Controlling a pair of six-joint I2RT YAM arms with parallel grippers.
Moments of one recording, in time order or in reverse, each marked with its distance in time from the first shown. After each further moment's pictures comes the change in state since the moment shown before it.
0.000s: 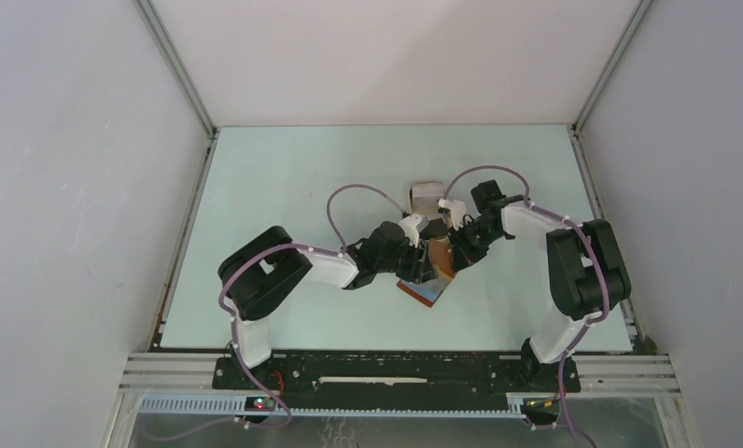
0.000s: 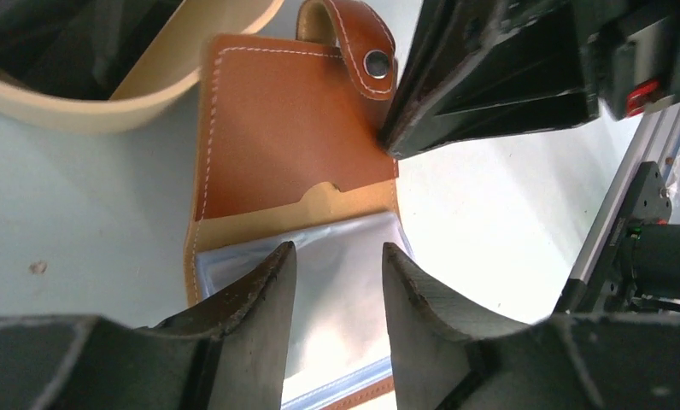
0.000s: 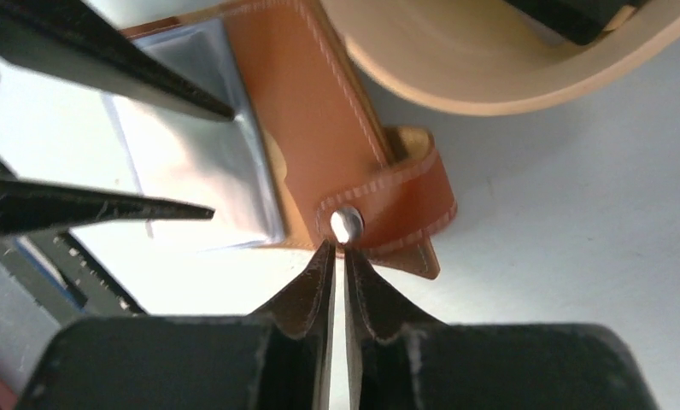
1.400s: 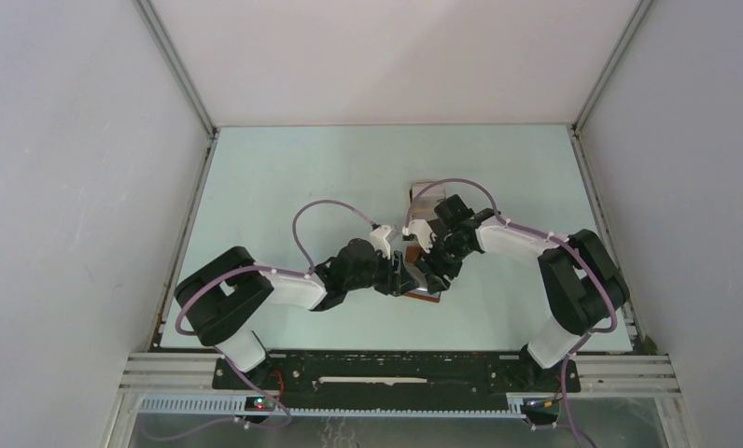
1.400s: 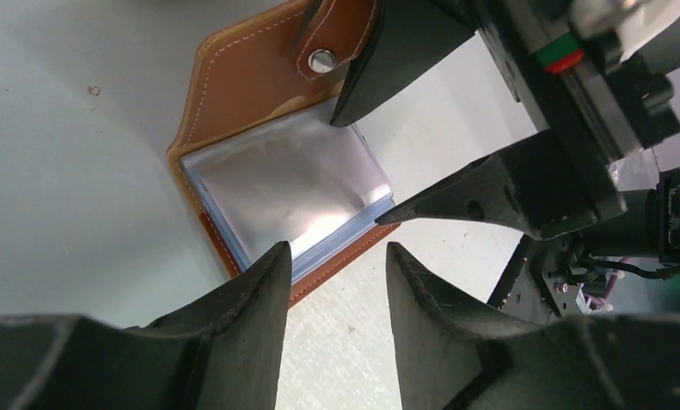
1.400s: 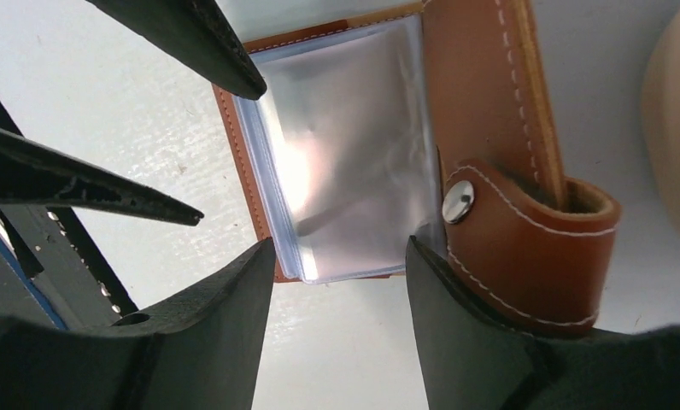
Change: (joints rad) left arm 0.000 -0.275 -0.315 0.122 -0.037 -0.092; right arm 0.266 -0.071 -0.042 0.028 0.016 -0.145
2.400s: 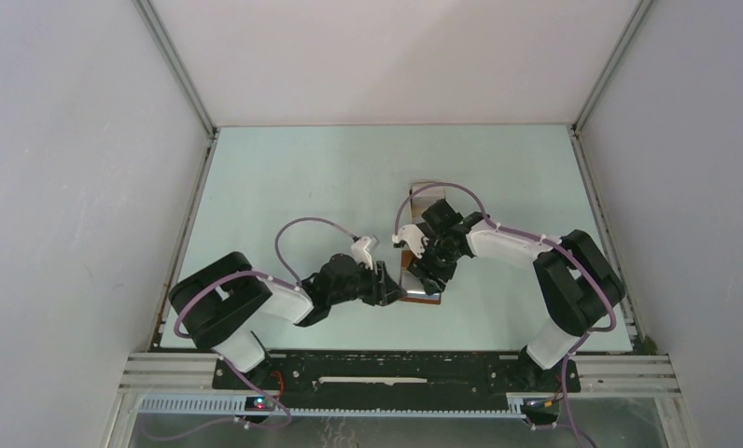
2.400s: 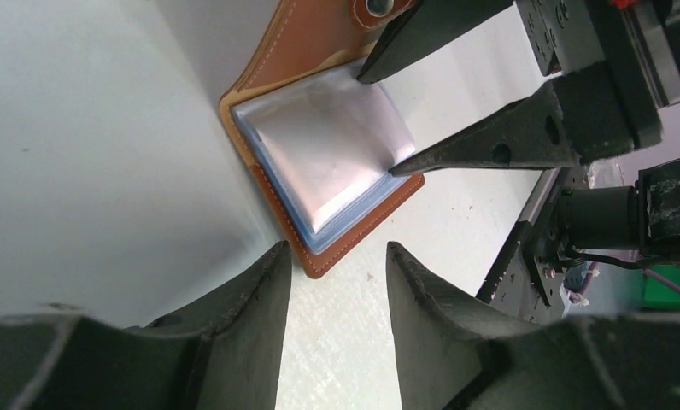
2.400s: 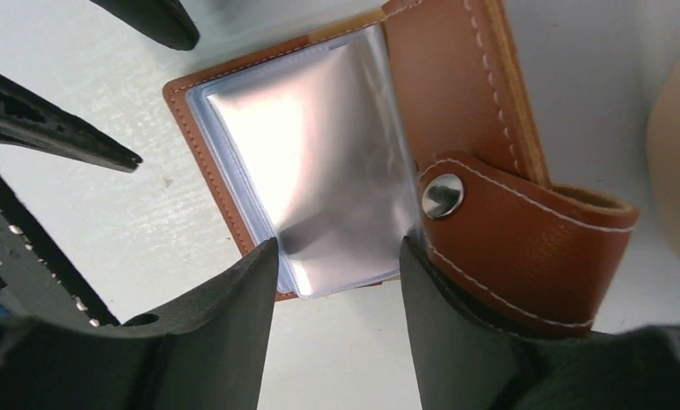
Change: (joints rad) left arm 0.019 -0.029 -0.190 0.198 -0.009 -0.107; right arm 0.083 0.015 0.015 0.006 0.109 0.019
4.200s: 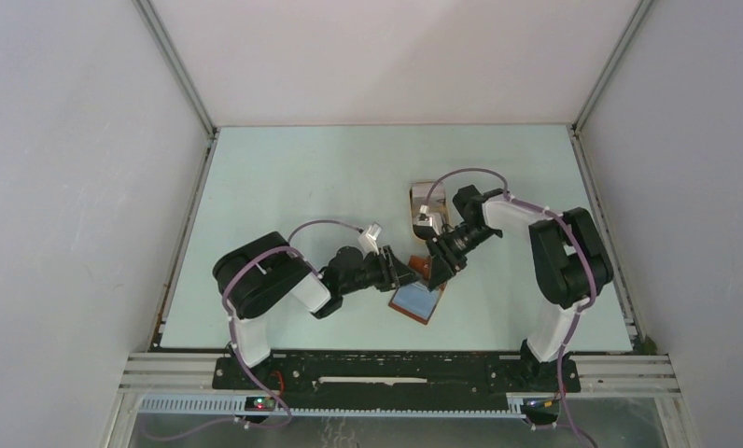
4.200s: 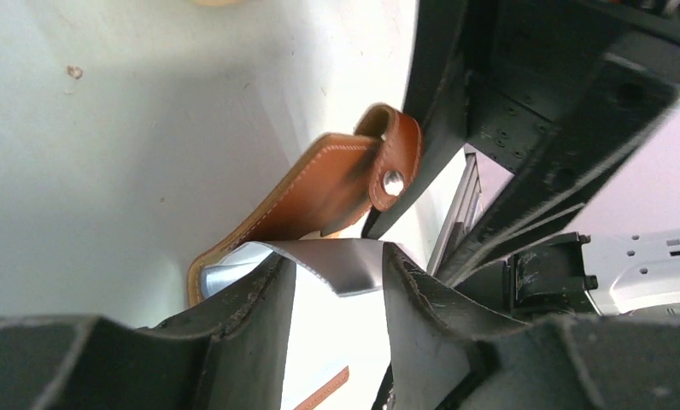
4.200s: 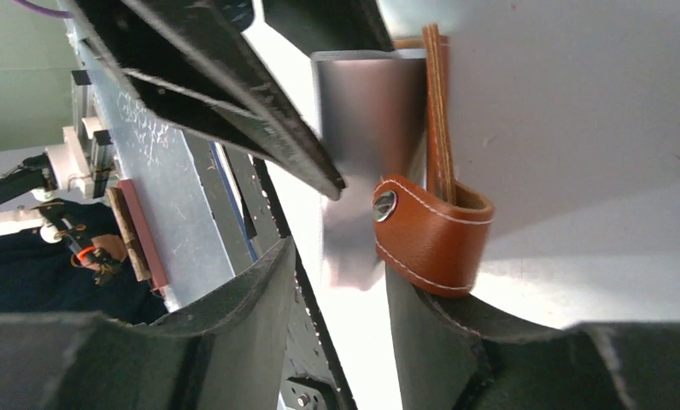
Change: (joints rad) left arm 0.039 0.272 0.087 0.352 0.074 -0.302; right arm -0.256 0.180 0.136 -0.303 -0.553 -0.003
